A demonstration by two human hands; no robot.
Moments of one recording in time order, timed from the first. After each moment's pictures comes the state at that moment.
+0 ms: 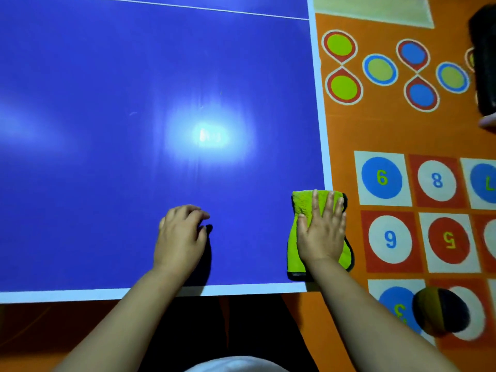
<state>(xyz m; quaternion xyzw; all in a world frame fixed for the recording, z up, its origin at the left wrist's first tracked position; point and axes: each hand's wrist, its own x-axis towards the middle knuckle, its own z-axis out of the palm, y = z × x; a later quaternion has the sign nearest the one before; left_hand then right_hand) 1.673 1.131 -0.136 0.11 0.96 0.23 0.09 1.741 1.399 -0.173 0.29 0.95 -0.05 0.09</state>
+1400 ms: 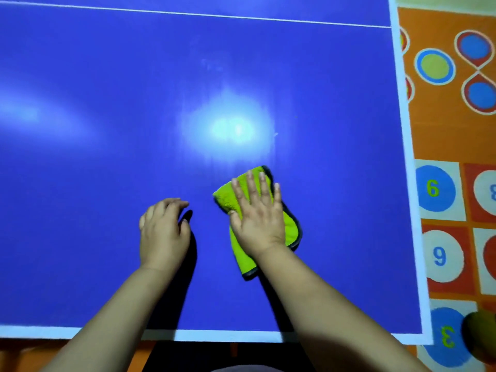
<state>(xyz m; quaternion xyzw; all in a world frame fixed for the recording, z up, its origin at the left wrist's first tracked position) 1.544 0.976 -0.144 0.00 0.98 0.20 0.06 1.558 1.156 -0.187 0.02 0.99 -0.06 0.08</state>
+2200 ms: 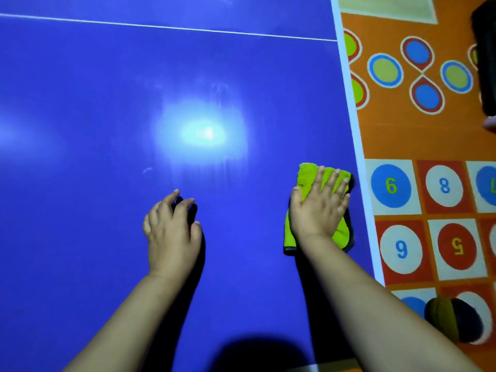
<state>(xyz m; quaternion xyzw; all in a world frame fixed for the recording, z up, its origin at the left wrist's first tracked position) 1.503 1.097 -0.162 0.04 0.97 0.24 0.05 1.526 1.345 -0.176 0.38 0.92 -0.05 0.06</state>
